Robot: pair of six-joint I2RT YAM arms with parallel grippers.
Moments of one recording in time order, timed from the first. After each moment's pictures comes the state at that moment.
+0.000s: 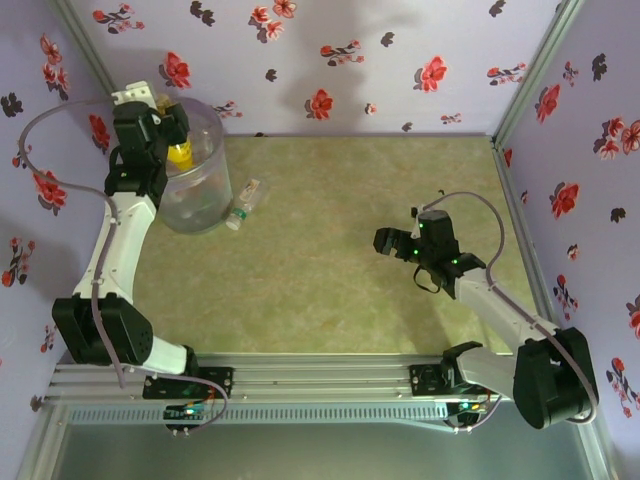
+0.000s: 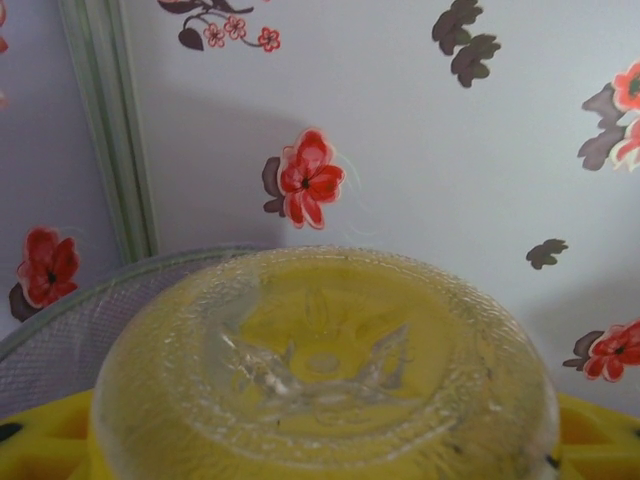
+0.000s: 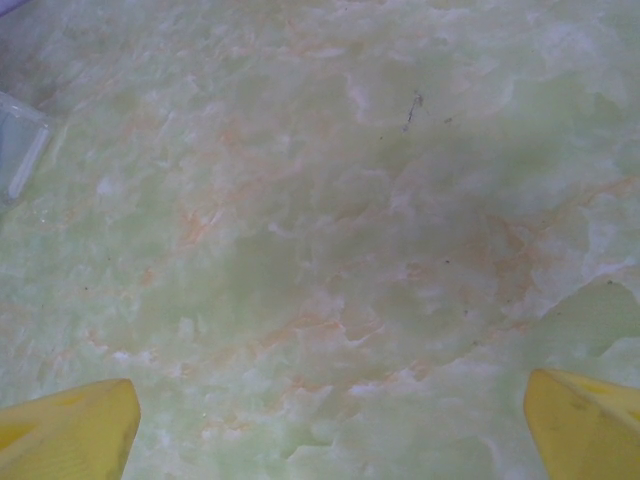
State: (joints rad) left arm -0.04 1.45 1.44 -0.19 -0.18 -0.20; right arm 0.34 1.12 0.62 -0.21 -0.11 0.48
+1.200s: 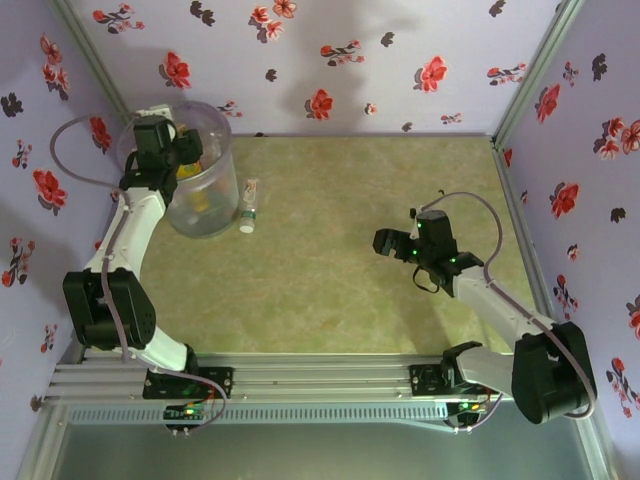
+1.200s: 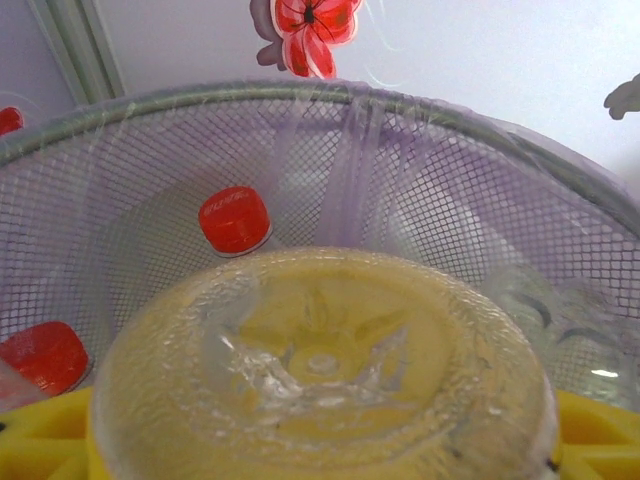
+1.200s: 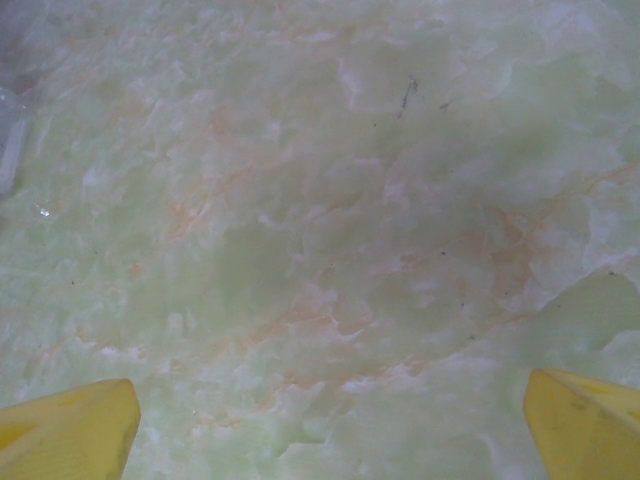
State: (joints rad) left arm -0.03 1.55 1.38 -0.25 -0.14 -0.17; right arm 0.34 1.15 0.62 -0.21 -0.11 0.48
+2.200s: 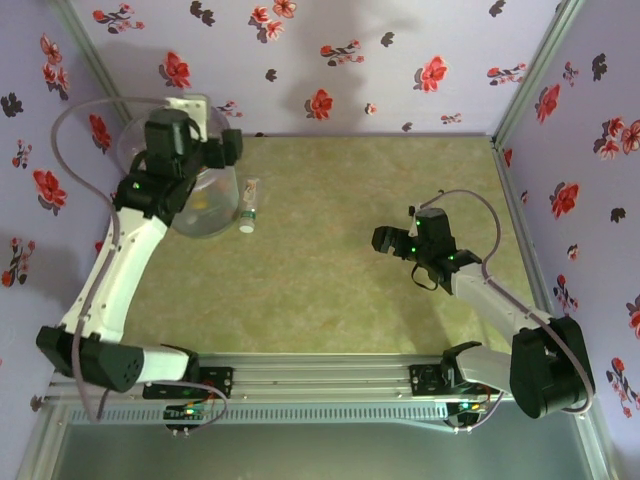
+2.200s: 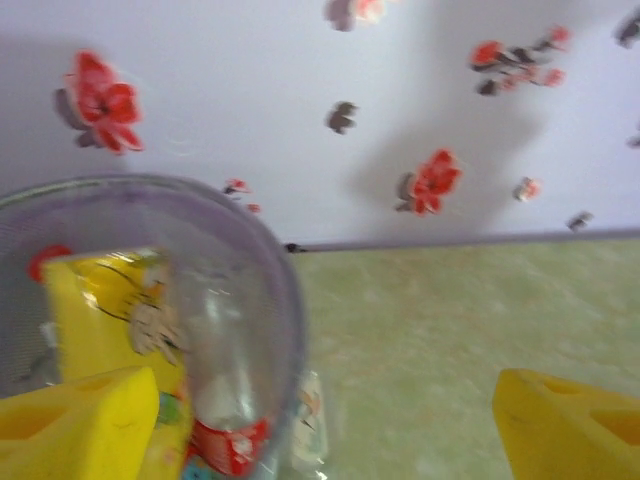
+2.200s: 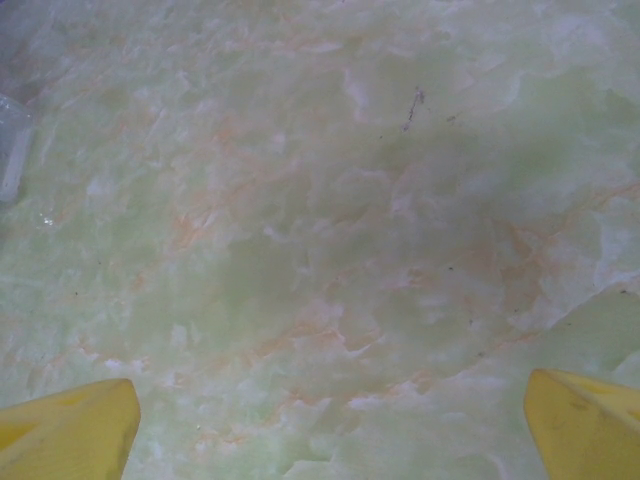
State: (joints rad) left arm -0.36 1.30 1.51 -0.57 -0.16 -0.12; right arm 0.34 1.18 0.63 -0.18 -0.11 0.49
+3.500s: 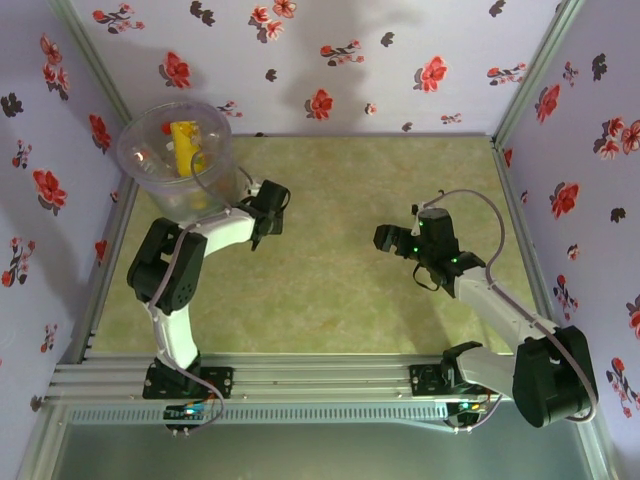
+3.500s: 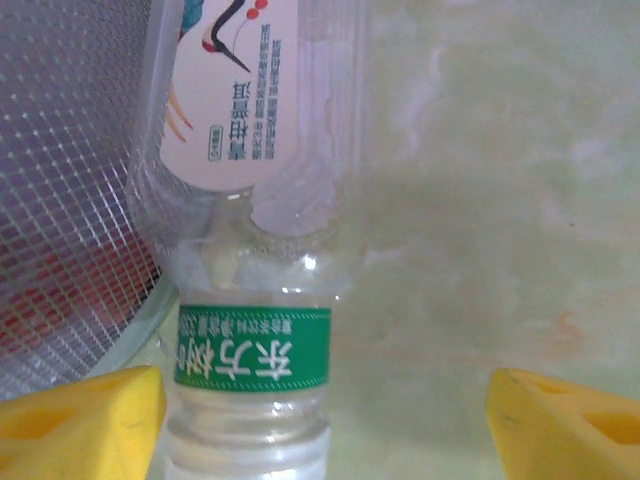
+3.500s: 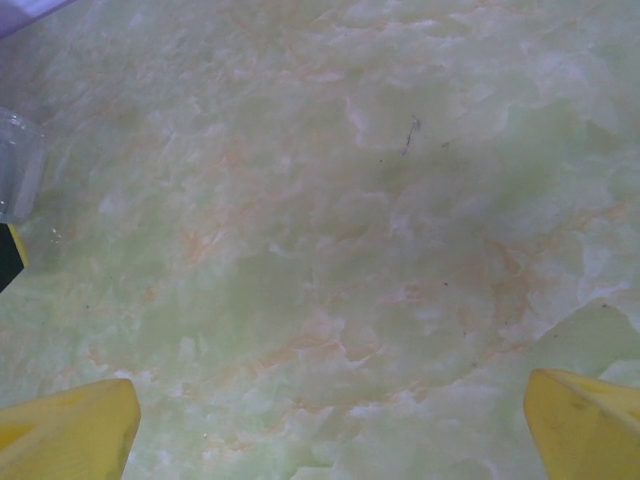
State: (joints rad) left arm -0.52 1.89 1.17 -0.32 -0.50 -0.36; right arm 0.34 1.13 0.63 -0.19 -0.09 0.48
